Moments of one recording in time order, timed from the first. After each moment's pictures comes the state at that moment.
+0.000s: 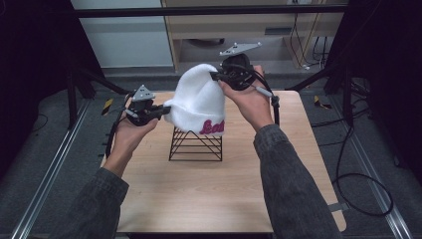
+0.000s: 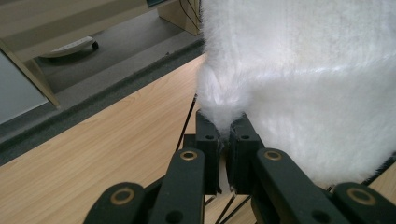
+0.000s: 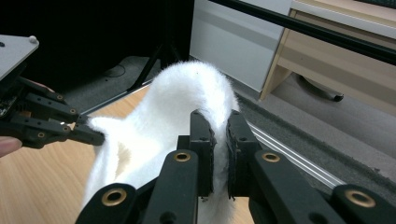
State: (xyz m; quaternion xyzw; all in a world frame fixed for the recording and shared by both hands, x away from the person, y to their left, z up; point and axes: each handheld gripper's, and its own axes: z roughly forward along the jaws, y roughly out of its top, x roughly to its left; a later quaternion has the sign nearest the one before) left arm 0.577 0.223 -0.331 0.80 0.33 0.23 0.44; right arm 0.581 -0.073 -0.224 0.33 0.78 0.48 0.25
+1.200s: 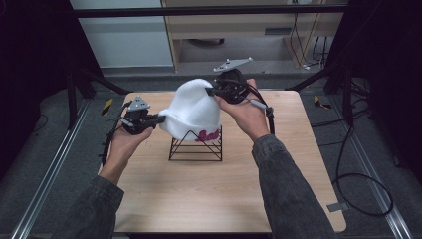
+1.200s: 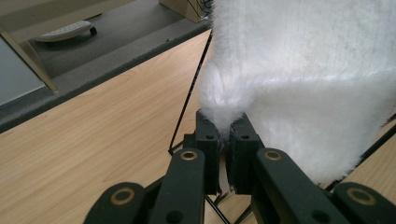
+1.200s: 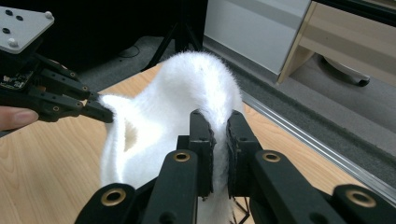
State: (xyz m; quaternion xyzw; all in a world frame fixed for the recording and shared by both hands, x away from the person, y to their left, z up) left arm 0.571 0.244 -0.361 0.81 0.34 0.22 0.43; right arm 0.575 -0.062 -0.256 0.32 0.80 0.46 0.22
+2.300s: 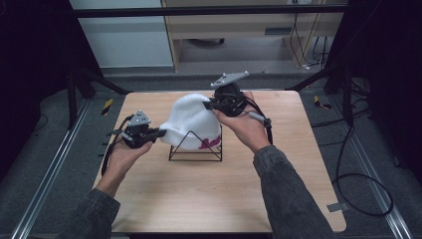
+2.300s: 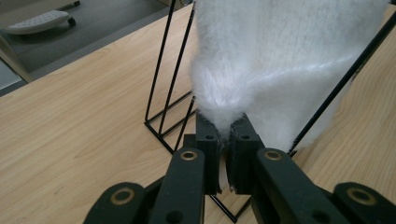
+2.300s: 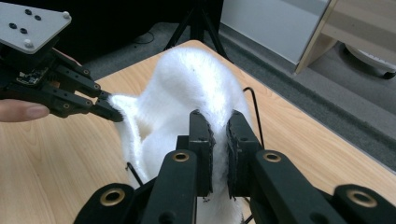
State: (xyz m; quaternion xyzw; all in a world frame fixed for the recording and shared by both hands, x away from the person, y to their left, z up) left arm 0.550 0.247 -0.392 0.83 0.32 0.20 0.42; right arm 0.558 -0.058 -0.280 0.30 0.82 0.45 0.19
